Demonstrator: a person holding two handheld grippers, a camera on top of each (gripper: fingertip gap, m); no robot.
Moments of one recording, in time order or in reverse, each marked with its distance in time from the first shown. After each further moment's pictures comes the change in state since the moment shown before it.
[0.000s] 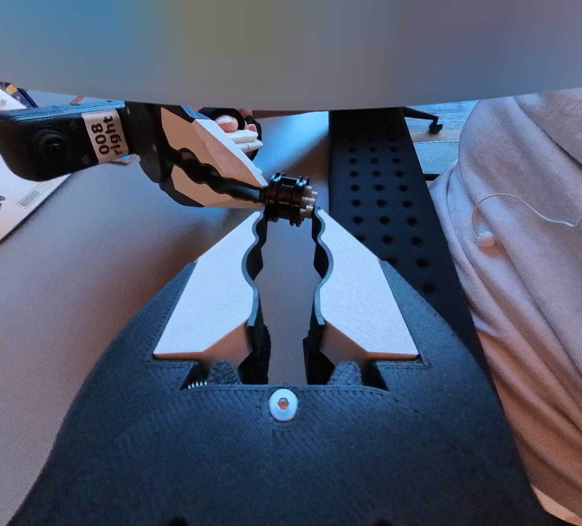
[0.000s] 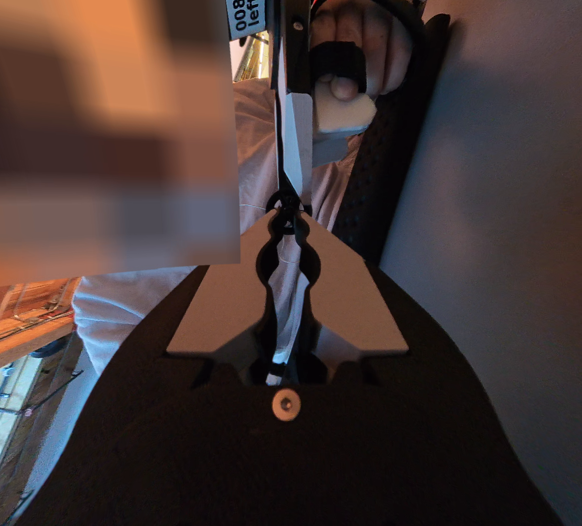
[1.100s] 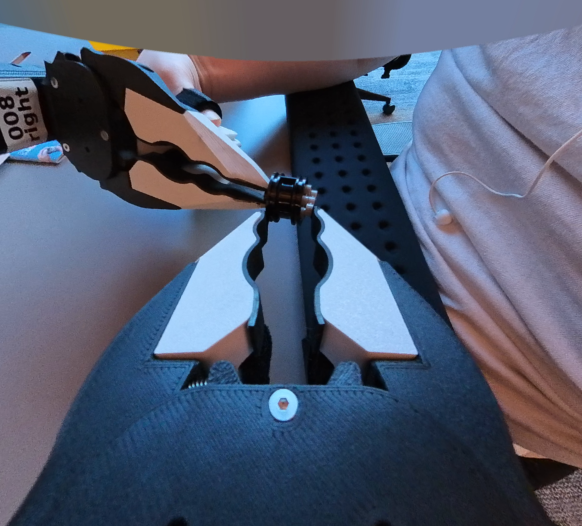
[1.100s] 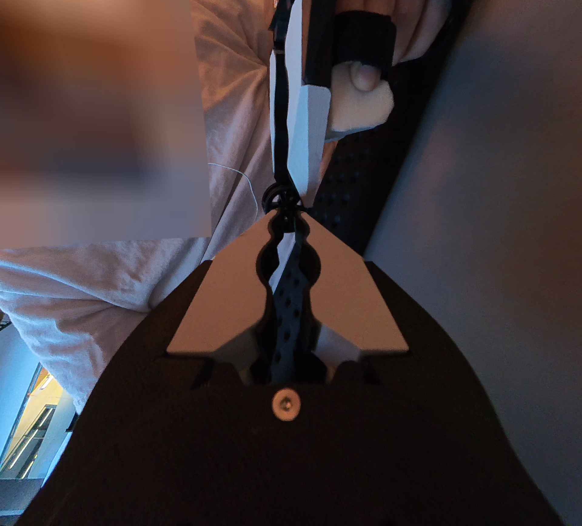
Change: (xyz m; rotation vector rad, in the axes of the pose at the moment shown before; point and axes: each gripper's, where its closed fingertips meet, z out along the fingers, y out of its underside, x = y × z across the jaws) left arm 0.023 0.009 0.006 -0.048 0.159 0.011; right arm 0.008 0.024 0.014 -0.181 0.102 -0.149
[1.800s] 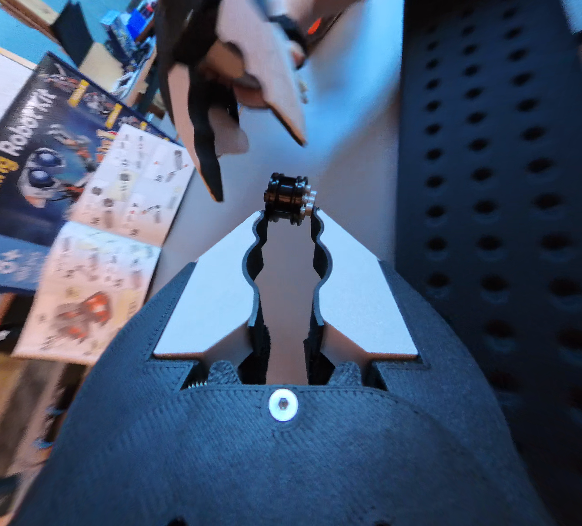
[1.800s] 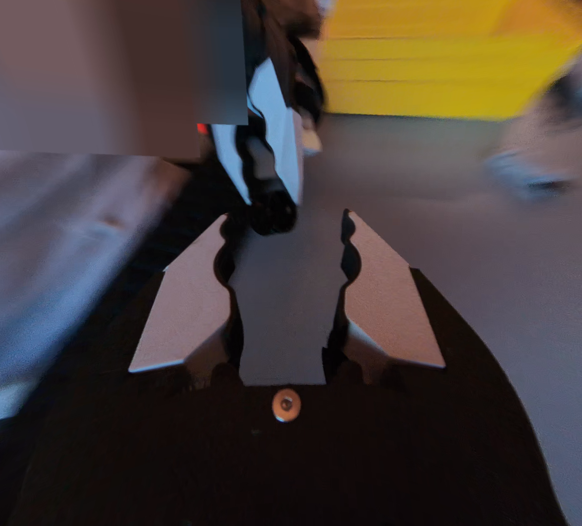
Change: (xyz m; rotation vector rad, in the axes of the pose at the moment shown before) left arm -0.043 0.011 -0.013 -0.190 -0.496 0.402; right arm 0.010 -0.033 -0.040 0.146 0.812 -0.765
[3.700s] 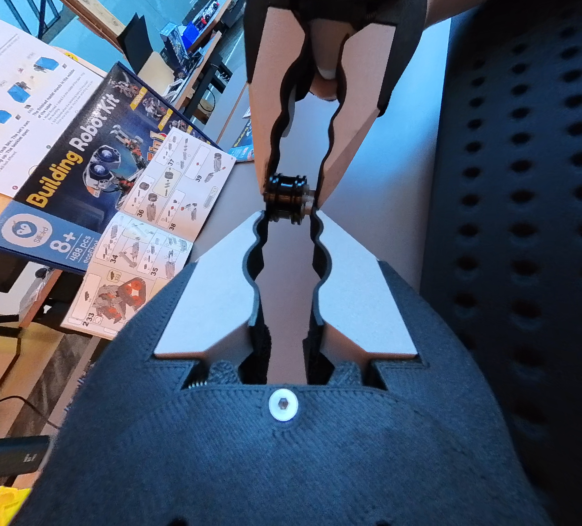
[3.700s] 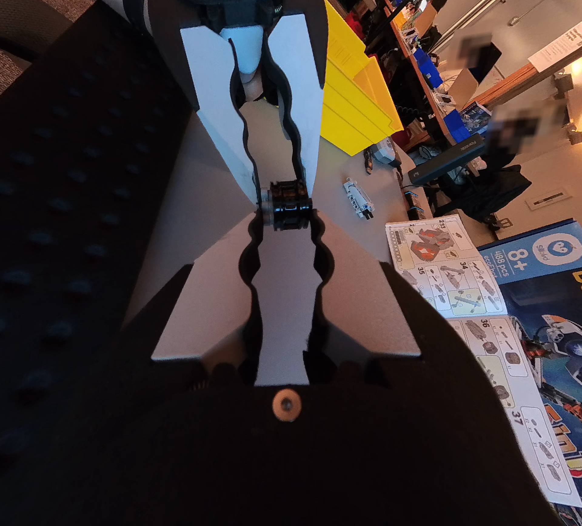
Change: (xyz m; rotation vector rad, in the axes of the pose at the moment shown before) left arm -0.020 -0.008 -0.007 0.024 -0.138 -0.014; right arm 0.002 -0.005 0.010 -0.145 0.529 -0.532
